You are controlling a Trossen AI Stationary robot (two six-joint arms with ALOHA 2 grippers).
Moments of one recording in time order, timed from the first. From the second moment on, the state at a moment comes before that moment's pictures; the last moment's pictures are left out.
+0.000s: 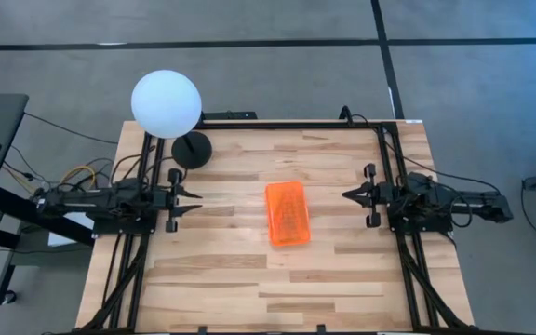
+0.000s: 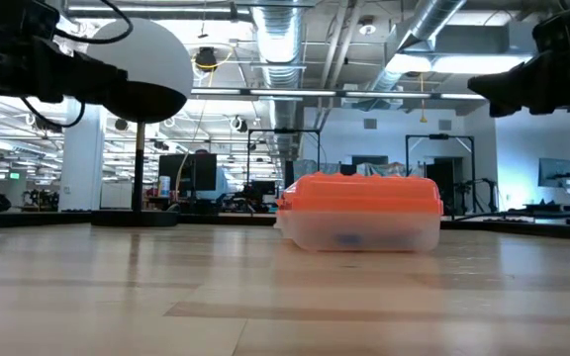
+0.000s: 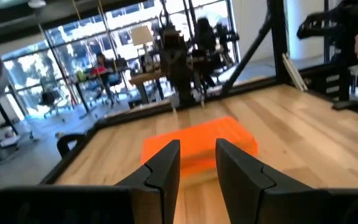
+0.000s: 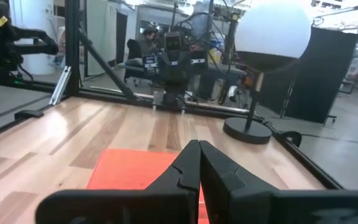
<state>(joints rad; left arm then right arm) -0.02 0.00 0.01 0.04 0.01 0.25 -0.06 0.01 0.01 0.02 -0.08 -0.20</state>
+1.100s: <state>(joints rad) -0.02 0.00 0.01 0.03 -0.01 0.22 -0.06 0.15 0.01 0.02 -0.11 -0.02</state>
